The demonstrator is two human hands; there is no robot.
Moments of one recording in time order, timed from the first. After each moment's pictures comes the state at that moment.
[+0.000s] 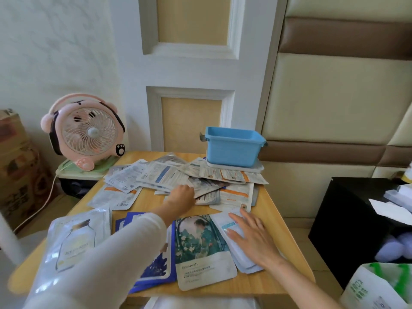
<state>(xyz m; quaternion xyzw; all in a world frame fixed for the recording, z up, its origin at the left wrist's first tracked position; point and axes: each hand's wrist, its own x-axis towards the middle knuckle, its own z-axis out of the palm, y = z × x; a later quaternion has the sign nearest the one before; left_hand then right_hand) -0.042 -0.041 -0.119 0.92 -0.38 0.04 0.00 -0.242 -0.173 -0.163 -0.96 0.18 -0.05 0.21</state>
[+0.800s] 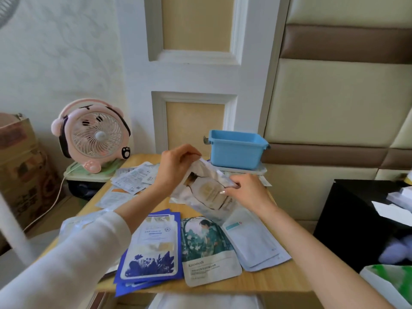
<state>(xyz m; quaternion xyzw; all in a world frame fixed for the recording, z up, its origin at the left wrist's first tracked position) -0.077 0.008 -0.019 0.72 -0.41 0.23 0.51 -0.198 -0.155 -0.046 -0.92 0.12 -0.22 0.29</state>
